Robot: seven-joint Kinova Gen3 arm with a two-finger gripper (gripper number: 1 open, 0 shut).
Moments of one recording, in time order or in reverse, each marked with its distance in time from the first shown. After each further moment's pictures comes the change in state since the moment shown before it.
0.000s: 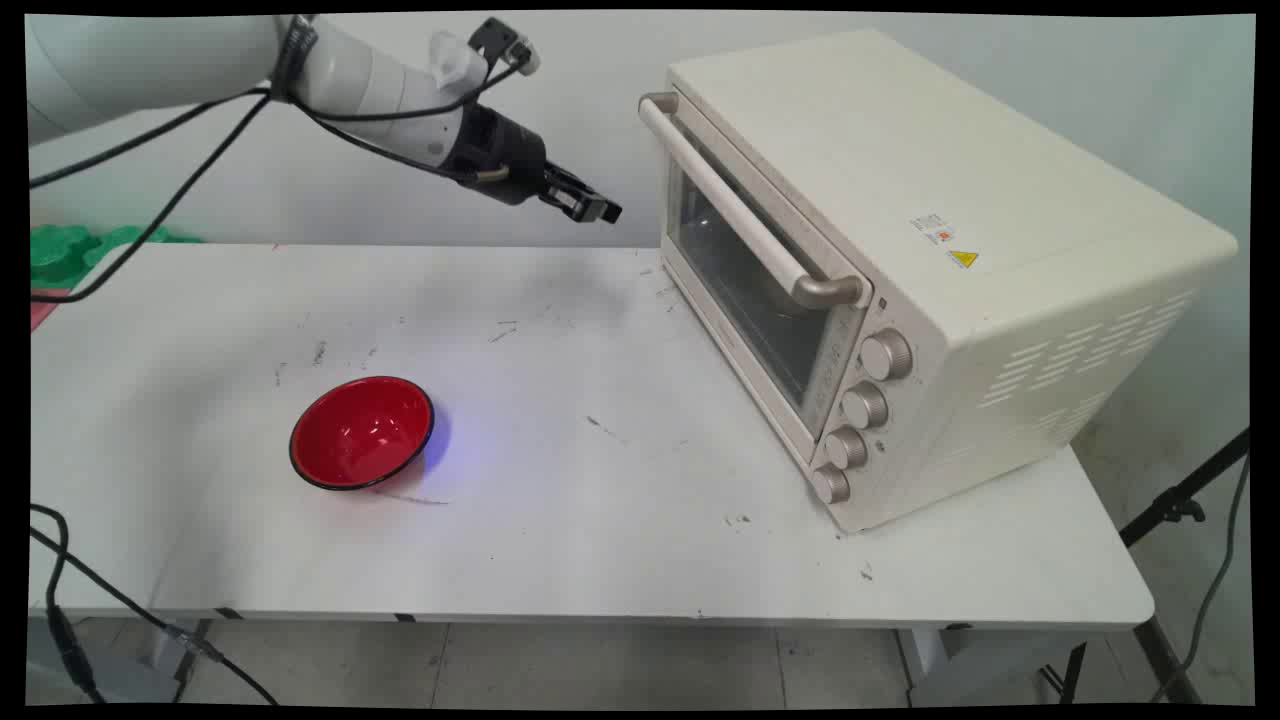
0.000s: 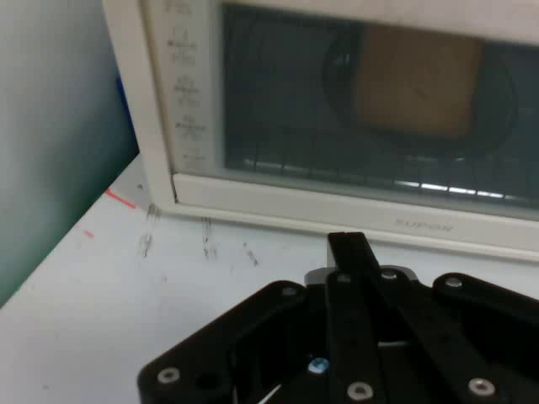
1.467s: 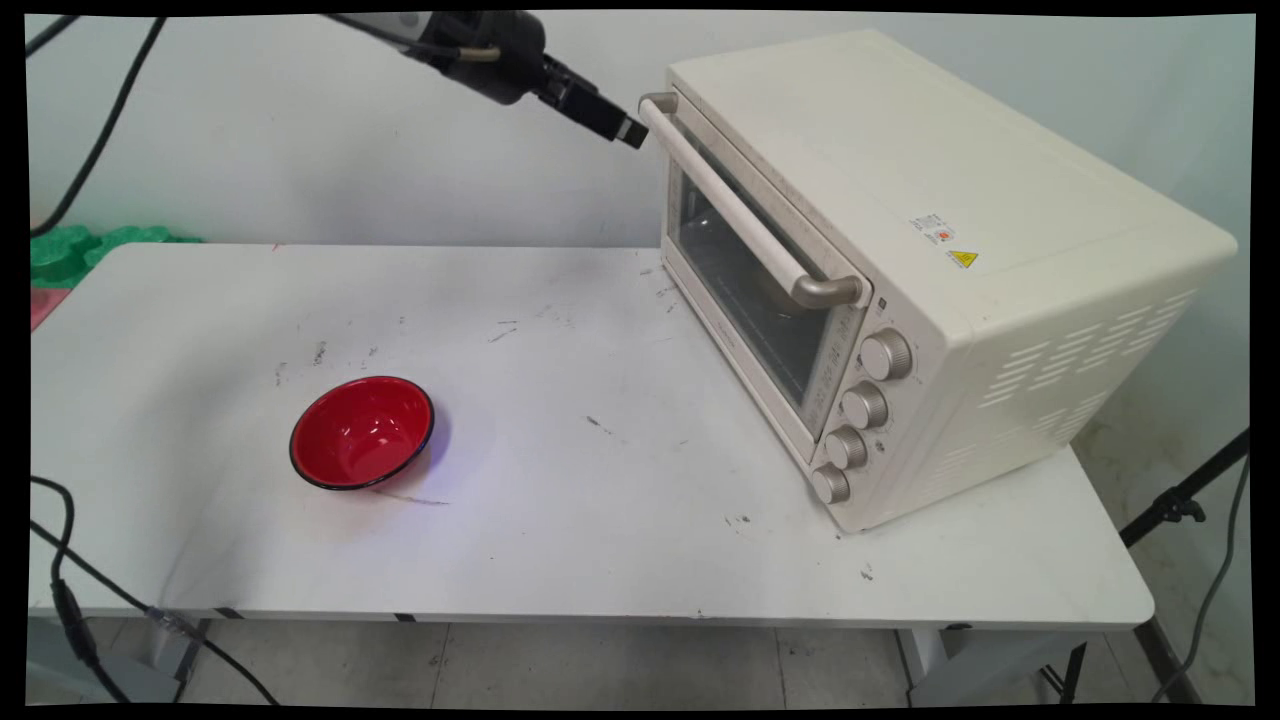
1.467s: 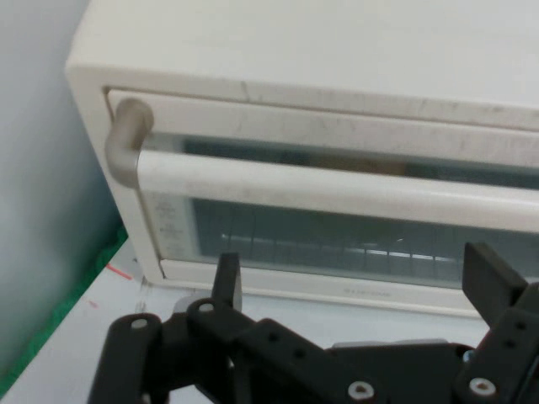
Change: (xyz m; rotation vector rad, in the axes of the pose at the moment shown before) arm 0.082 0.031 -0.065 -0.007 0.023 0.031
